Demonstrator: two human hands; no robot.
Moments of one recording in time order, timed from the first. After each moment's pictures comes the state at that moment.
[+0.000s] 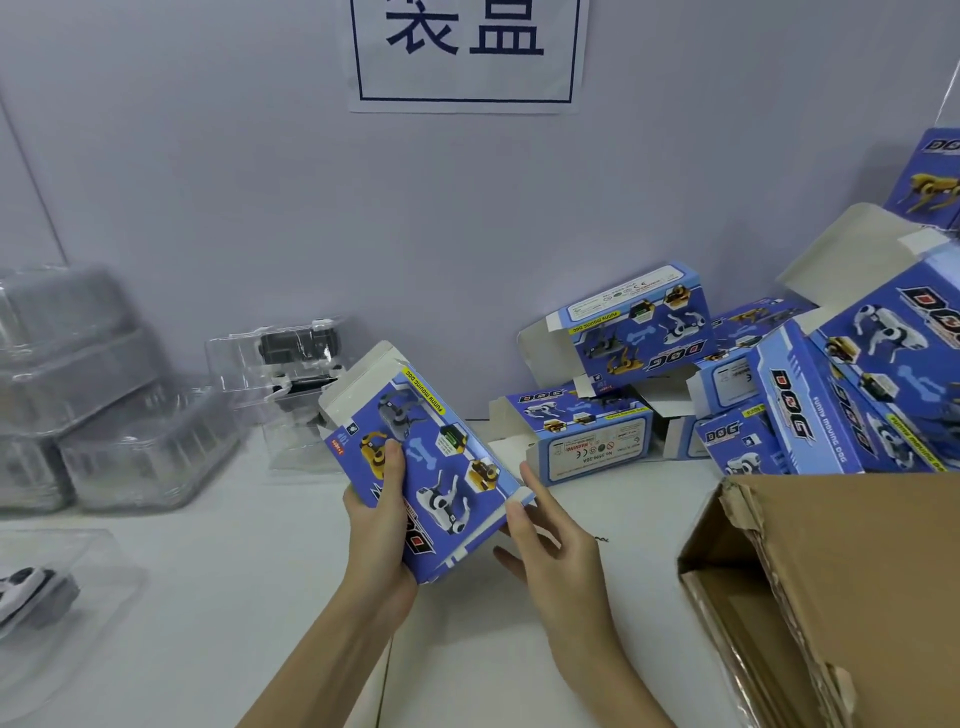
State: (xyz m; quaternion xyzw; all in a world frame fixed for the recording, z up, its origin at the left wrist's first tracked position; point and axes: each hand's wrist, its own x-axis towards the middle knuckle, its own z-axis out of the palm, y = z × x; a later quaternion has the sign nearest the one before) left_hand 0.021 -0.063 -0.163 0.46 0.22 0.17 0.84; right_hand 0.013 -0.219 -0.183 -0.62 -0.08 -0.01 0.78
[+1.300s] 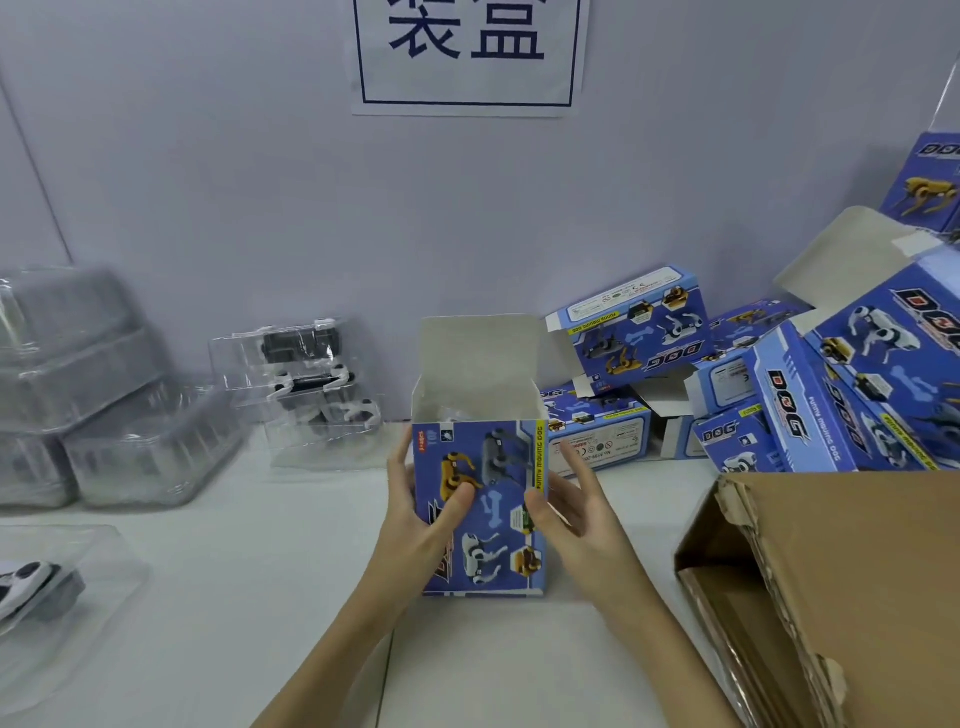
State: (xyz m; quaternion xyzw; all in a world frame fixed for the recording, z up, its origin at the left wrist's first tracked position) left_hand 0.016 -0.061 -0.184 0.66 -0.04 0.15 0.73; right_hand 0.033 -0.258 -0.169 -0.68 -0.15 0.02 0.71
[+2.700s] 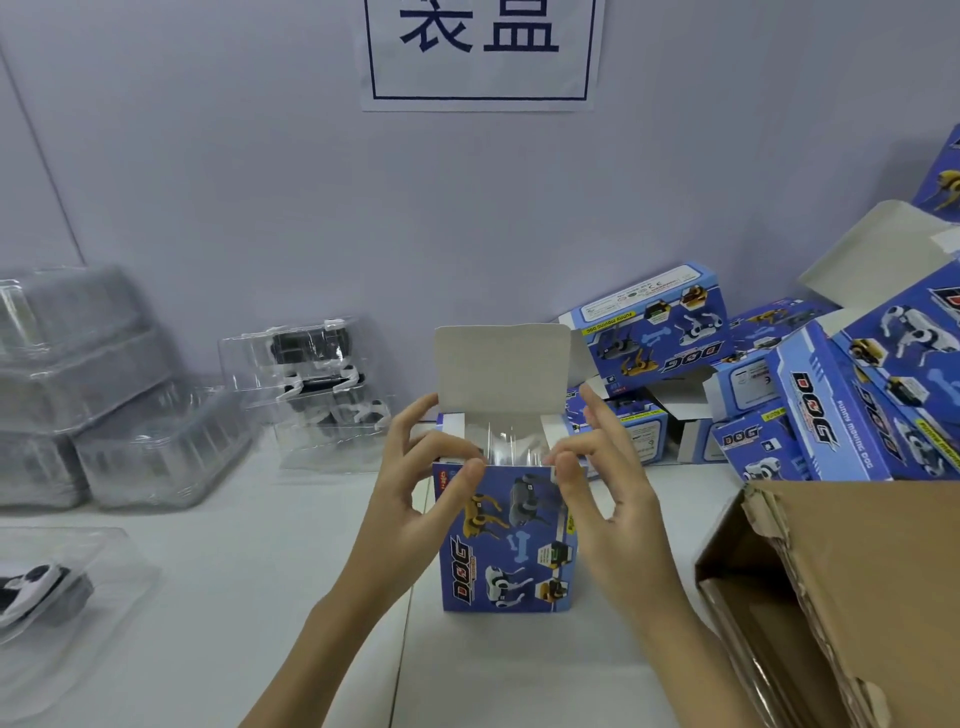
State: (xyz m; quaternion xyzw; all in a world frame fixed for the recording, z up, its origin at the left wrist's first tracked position) left_hand -0.002 -0.053 -0.133 0.75 -0.16 0.30 0.57; right_hand 0.026 -0.251 -0.134 -0.73 -0.26 -0.23 0.59
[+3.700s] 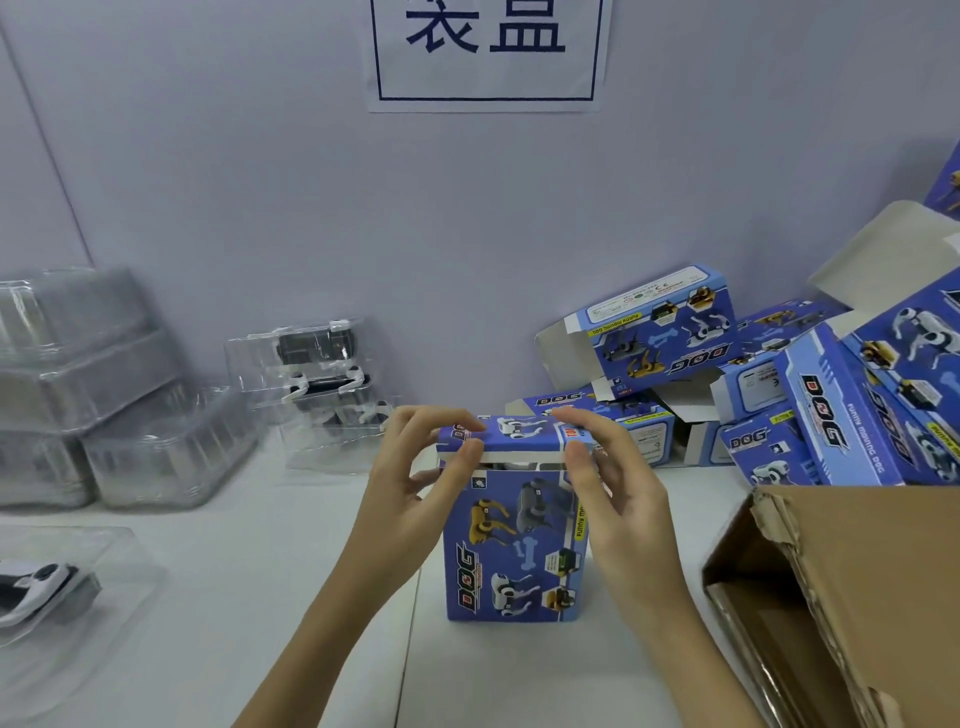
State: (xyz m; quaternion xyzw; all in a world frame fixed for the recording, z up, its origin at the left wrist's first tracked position) left_hand -0.012 -0.054 -0.110 0.72 -0.13 0.25 0.63; right_hand 0.018 -0.247 -0.123 -0.62 -0.25 -0.13 0.73
